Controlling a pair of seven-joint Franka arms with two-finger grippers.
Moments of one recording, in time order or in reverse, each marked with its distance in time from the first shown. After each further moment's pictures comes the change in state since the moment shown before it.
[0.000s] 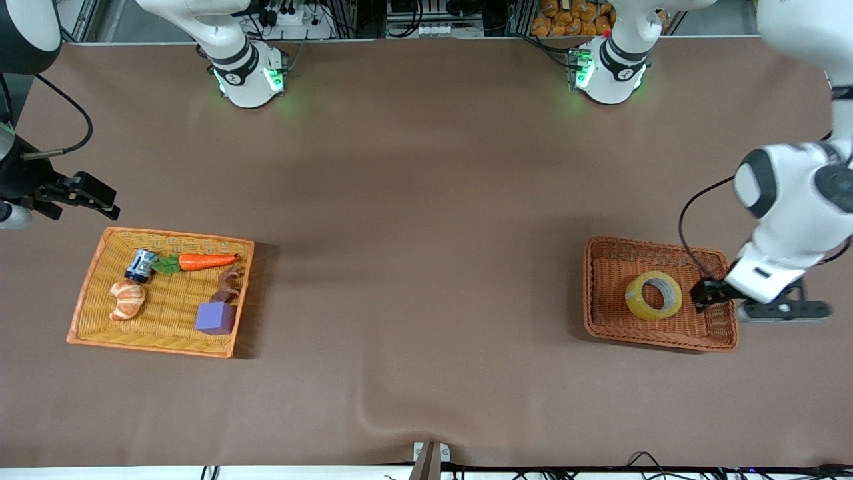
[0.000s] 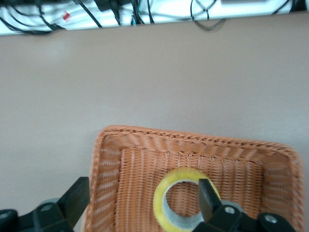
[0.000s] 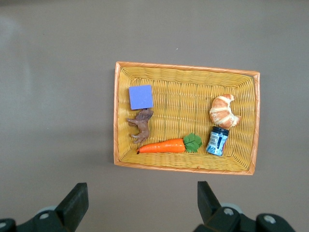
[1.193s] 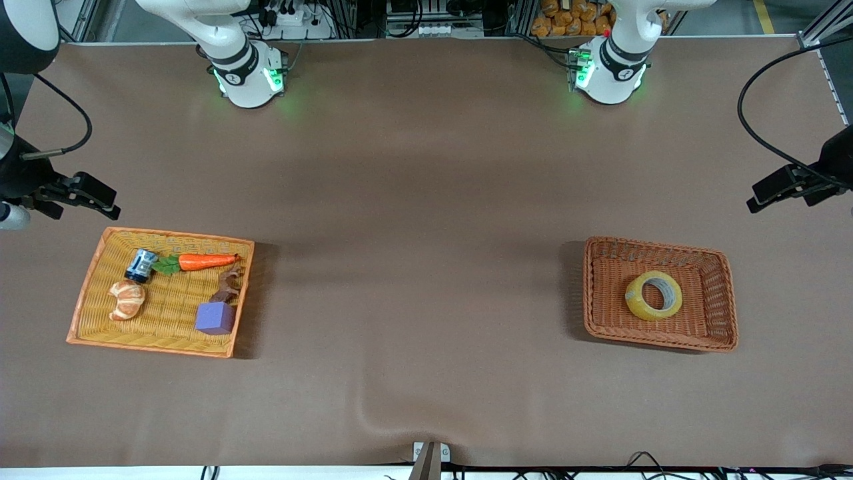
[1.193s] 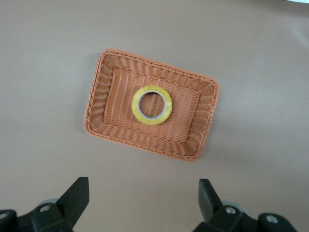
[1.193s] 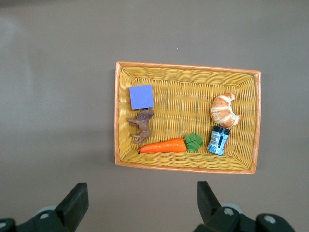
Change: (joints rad) left arm -0.002 -0.237 -0.010 0.228 -0.132 -0.699 -0.144; right arm 0.000 0.000 -0.001 0.001 0.003 -0.002 0.004
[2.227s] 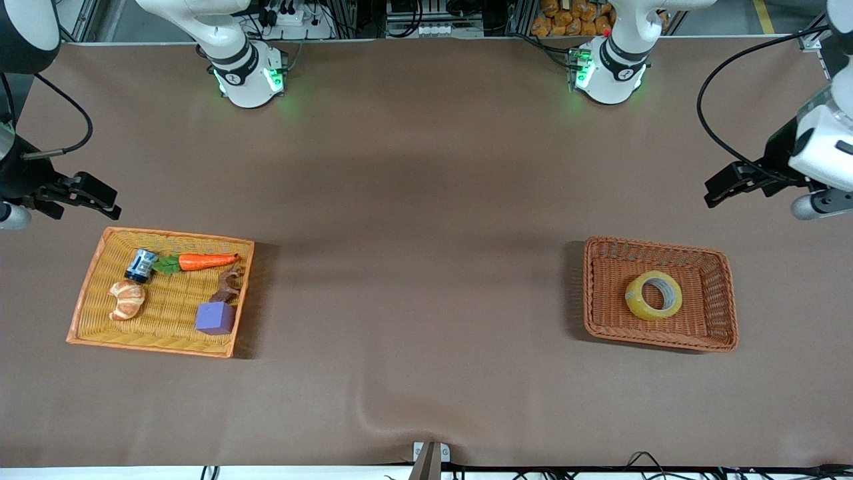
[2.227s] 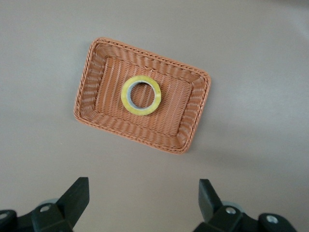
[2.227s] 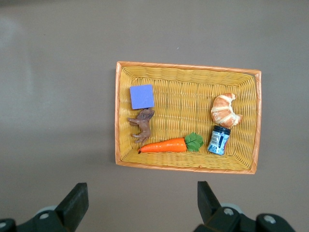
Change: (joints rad) left arm -0.009 -0.005 -0.147 0.000 0.109 -0.026 -0.168; right arm 0.001 0.000 0.001 0.000 0.001 -0.001 0.000
